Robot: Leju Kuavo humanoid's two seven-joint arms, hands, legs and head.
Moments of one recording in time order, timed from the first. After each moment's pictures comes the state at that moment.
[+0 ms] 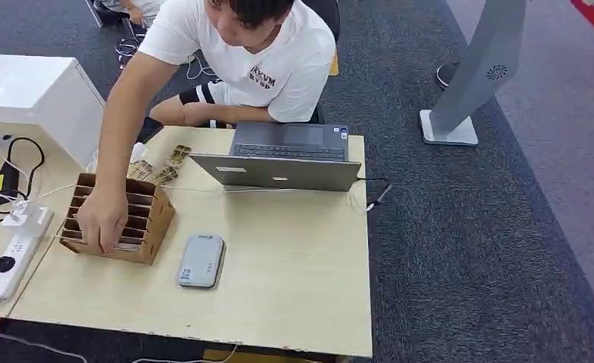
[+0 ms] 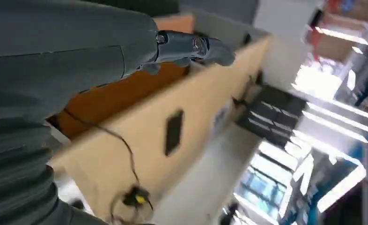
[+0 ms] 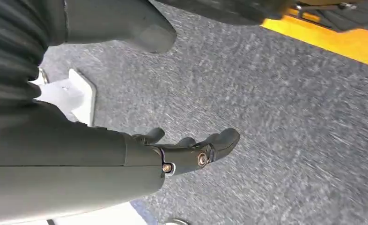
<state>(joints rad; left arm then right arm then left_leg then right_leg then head) 0.01 0.00 1.45 -1.23 0.62 -0.25 -0.29 -0.01 0.23 -0.80 -0.19 1.44 -0.24 -0.06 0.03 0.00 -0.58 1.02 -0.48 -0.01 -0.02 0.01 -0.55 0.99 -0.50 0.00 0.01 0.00</state>
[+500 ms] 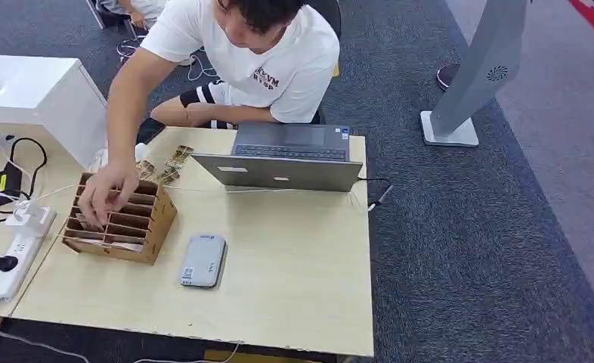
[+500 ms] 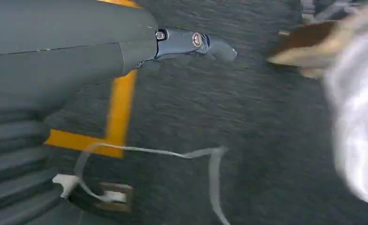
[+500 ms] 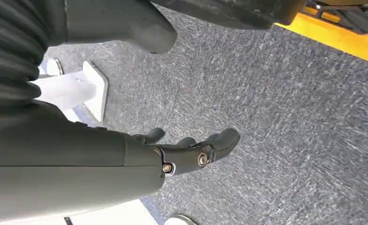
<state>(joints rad) -0.03 -0.13 1.50 -0.51 0.44 0.13 -0.34 -0.03 0.23 -0.77 -0.19 1.48 -0.20 0.03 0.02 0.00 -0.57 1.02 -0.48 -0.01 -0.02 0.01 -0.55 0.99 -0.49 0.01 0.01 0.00</state>
